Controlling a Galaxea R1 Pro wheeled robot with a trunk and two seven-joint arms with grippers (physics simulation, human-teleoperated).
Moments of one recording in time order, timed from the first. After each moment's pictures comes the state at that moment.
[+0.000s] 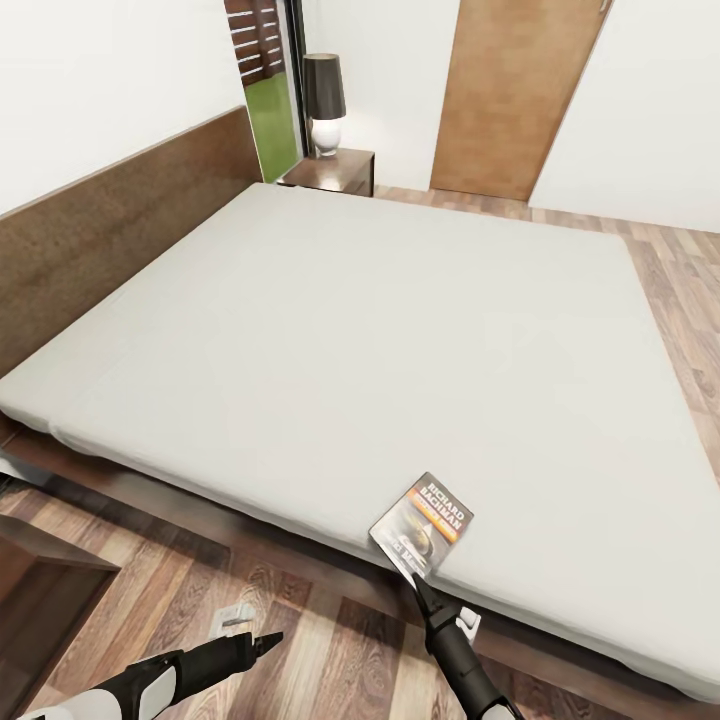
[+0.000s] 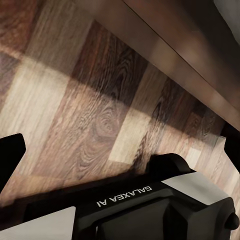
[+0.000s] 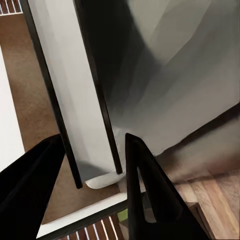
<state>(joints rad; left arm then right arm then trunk) -0.63 0.14 -1.01 -0.02 1.25 0.02 -0.72 -0.37 0.13 -0.27 -0.36 -0.88 0.18 1.02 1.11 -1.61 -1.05</state>
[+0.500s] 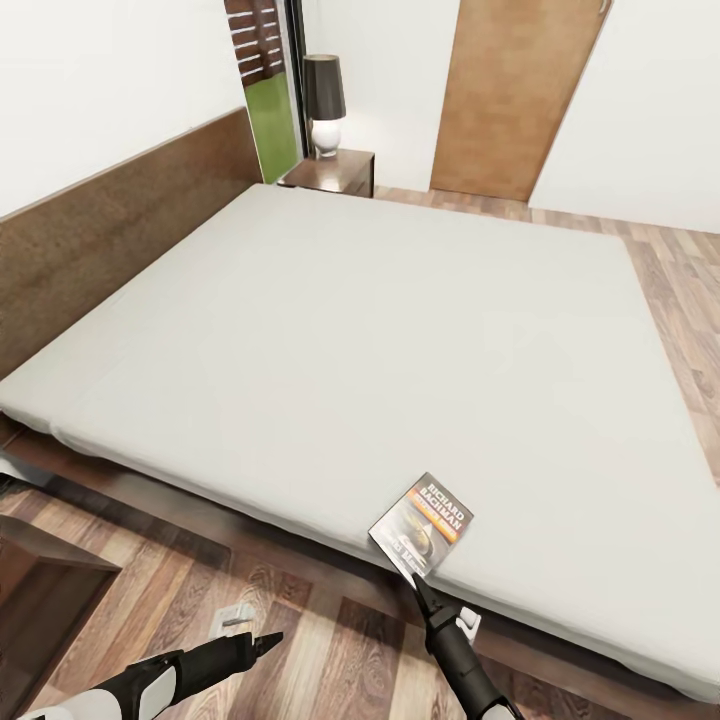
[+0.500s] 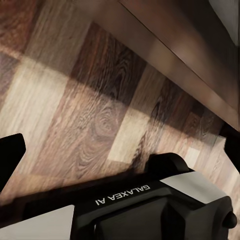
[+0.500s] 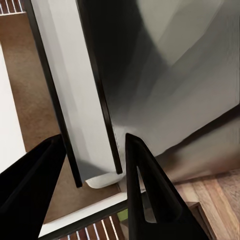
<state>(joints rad) -0.63 0.14 -1.01 -0.02 1.25 0.02 -0.72 -0.37 0.13 -0.27 -0.36 -0.88 0.18 1.02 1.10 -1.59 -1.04</state>
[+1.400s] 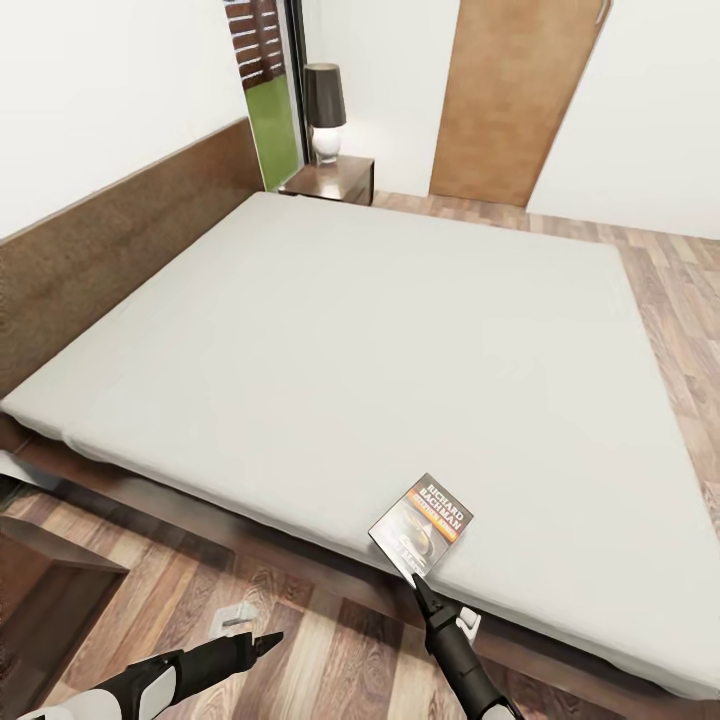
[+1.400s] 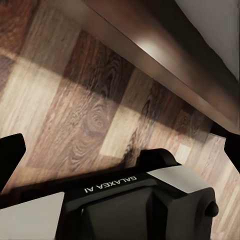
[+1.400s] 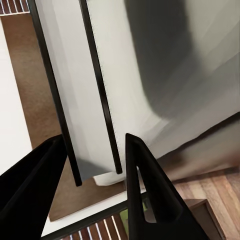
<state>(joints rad) -0.63 0.14 -1.01 -0.02 1.25 0.02 -0.72 -0.37 0.13 -0.27 -0.36 -0.88 0.18 1.02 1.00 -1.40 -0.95</state>
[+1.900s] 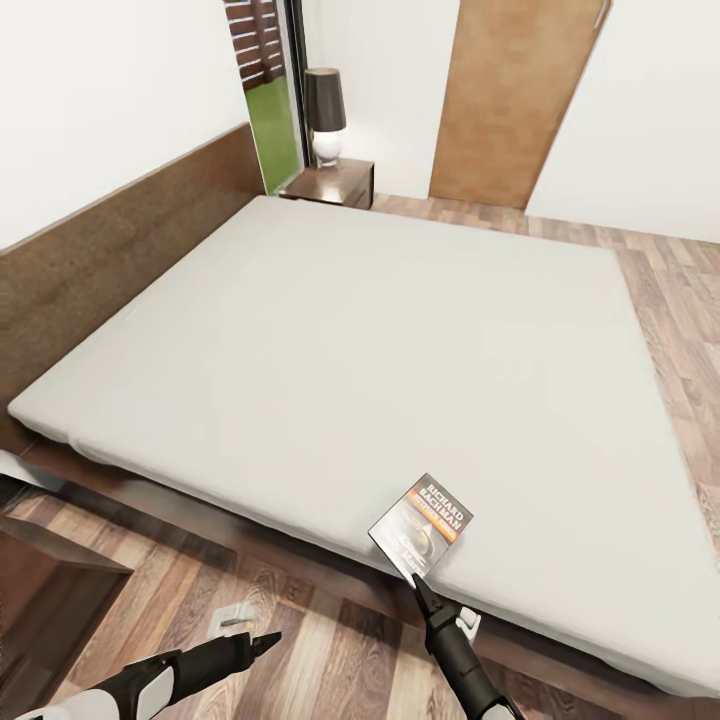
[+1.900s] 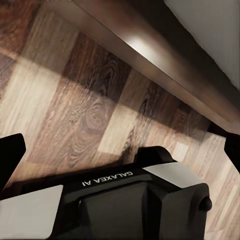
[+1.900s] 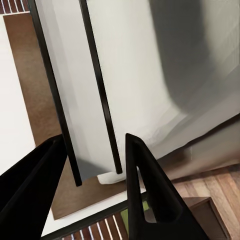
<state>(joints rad) -0.63 0.14 -1.01 -0.02 1.25 0.02 -0.72 -0.37 0.13 -0.27 -0.36 -0.88 0.18 1.02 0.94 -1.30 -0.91</state>
